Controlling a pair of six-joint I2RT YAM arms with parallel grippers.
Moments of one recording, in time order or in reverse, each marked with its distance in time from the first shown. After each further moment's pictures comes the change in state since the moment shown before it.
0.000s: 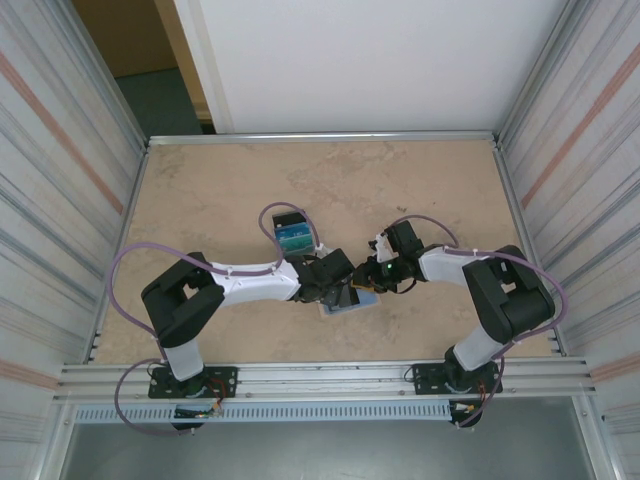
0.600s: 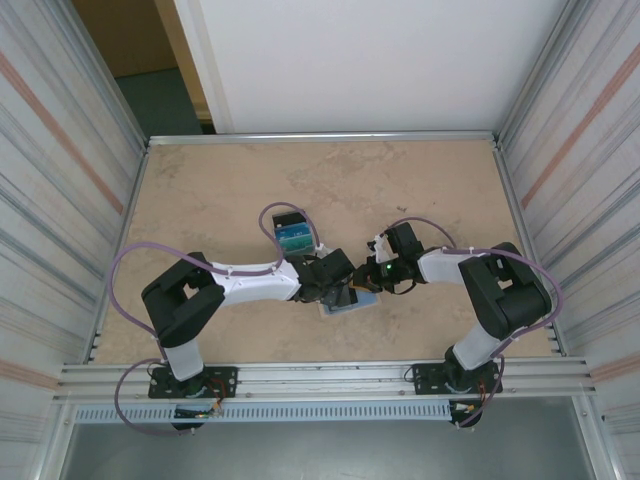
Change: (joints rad) left arm 0.000 0.002 0.001 0.000 0.000 -0.001; right arm -0.002 0.026 -0.024 0.091 -0.063 0.034
